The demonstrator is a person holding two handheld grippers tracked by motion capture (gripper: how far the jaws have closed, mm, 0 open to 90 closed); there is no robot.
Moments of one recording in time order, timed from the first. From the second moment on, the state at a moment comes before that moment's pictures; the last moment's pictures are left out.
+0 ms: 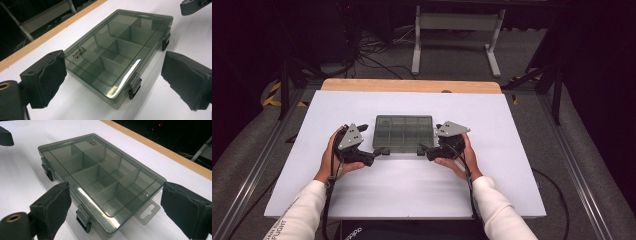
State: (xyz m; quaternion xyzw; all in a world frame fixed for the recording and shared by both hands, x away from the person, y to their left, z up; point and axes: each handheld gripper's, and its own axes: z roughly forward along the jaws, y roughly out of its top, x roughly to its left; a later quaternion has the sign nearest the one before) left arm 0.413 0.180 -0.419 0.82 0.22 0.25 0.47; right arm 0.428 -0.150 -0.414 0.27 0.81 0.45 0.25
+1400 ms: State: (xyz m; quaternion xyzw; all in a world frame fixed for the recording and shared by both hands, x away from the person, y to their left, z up) left arm 0.384 0.194 -0.401 0.80 0.21 0.27 0.48; right arm 0.401 -0.176 -0.401 0.27 0.80 0.45 0.29
